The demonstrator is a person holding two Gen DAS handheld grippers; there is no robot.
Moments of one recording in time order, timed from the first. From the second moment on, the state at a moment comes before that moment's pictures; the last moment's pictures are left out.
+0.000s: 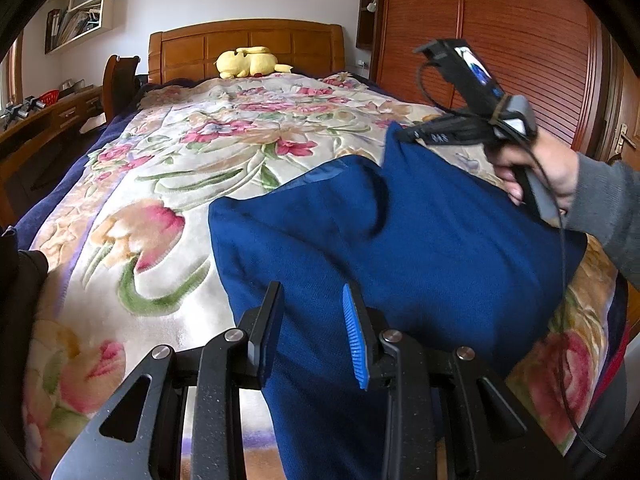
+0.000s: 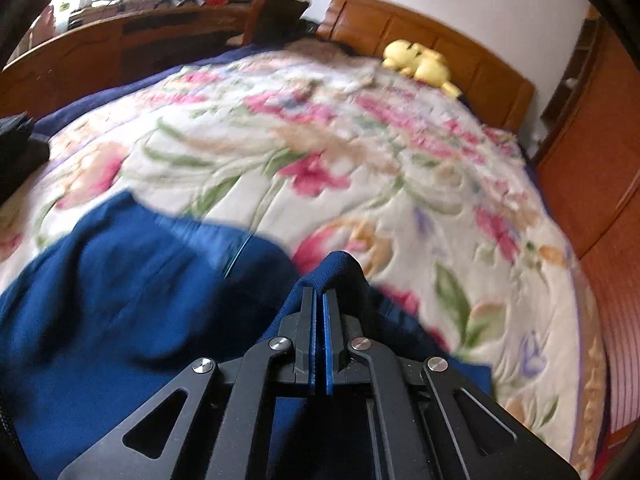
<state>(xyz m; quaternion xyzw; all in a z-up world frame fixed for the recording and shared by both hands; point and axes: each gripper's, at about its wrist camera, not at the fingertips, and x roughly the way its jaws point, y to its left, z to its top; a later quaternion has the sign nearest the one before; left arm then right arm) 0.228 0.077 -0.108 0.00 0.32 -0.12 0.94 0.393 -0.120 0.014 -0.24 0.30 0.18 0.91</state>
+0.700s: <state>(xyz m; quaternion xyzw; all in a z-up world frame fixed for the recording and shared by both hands) 0.217 0.054 -0.096 0.01 0.31 -0.15 0.94 0.384 -0.246 -0.028 -0.14 0.40 0.10 0.90</state>
